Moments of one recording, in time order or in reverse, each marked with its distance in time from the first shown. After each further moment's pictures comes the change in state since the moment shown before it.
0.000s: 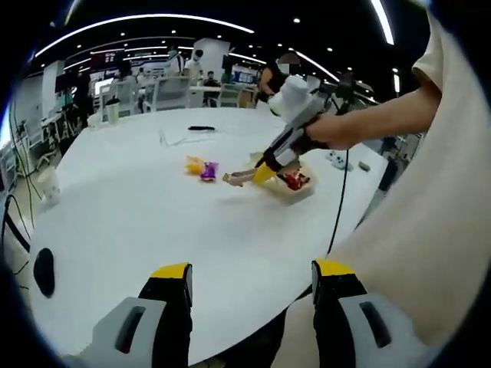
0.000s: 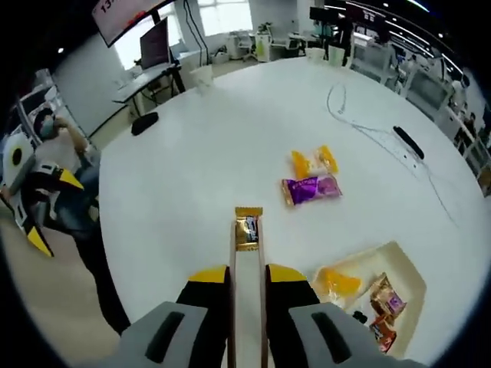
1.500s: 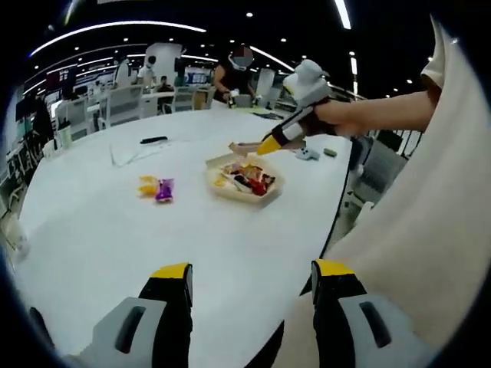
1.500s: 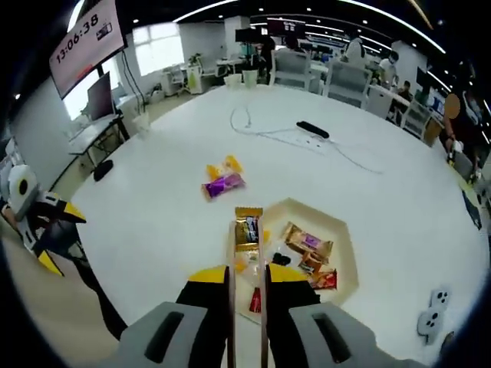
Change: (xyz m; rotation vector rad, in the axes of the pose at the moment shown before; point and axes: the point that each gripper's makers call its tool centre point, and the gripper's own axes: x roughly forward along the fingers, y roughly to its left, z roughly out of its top) left arm 0.037 -0.033 0.026 0.169 0.023 -0.200; right arm -0.106 -0.062 -0.048 0.255 -0.154 -0.269
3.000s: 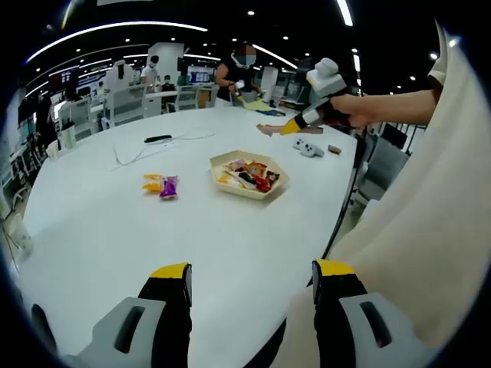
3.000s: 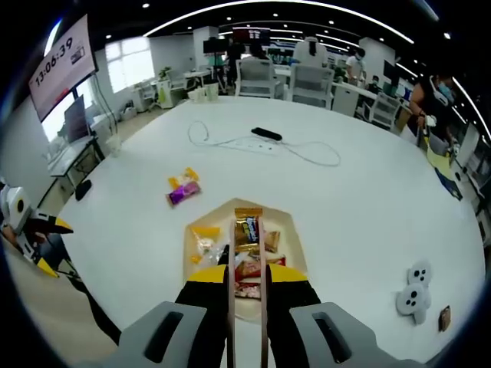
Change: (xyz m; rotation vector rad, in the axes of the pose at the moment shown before) left arm -0.002 0.002 -0.006 -0.001 0.010 0.033; right arm -0.049 -0.055 -0.009 0.110 -0.055 -0.134
